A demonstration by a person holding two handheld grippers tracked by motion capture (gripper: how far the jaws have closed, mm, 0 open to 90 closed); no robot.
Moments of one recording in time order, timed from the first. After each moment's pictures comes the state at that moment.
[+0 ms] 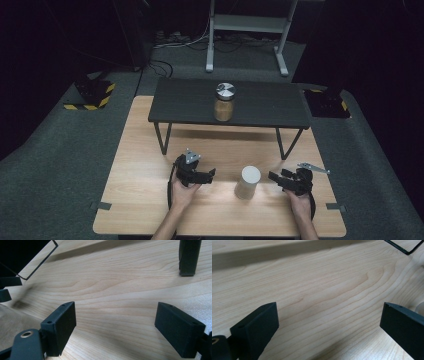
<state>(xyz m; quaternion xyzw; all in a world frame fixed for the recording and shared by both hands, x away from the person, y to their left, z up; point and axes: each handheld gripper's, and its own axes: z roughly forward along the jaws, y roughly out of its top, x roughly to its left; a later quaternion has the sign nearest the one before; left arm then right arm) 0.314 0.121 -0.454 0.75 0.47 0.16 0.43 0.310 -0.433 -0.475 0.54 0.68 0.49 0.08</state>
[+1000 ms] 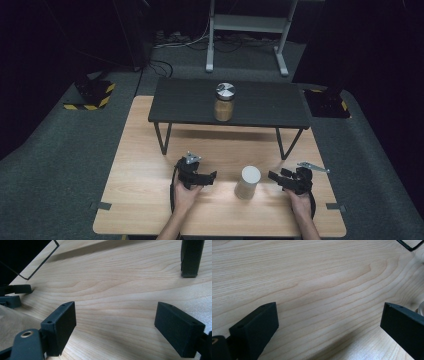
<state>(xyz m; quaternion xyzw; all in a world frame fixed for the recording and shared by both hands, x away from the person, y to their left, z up) 0.322 0.120 -0.466 0.74 0.50 0.12 0.43 0.314 -0.434 -0.475 0.53 0.69 0.49 0.07</state>
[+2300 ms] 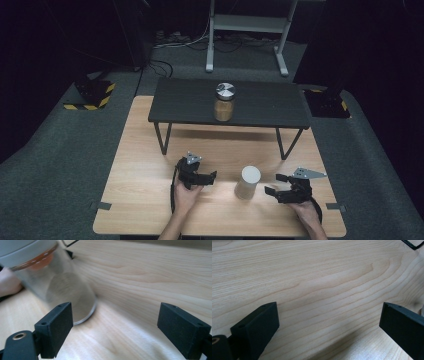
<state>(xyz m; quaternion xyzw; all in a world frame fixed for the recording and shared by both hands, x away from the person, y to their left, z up) 0.321 0.117 -0.465 0.74 0.50 0.12 0.43 0.306 -0.440 -0.456 0.37 0.79 0.49 0.06</state>
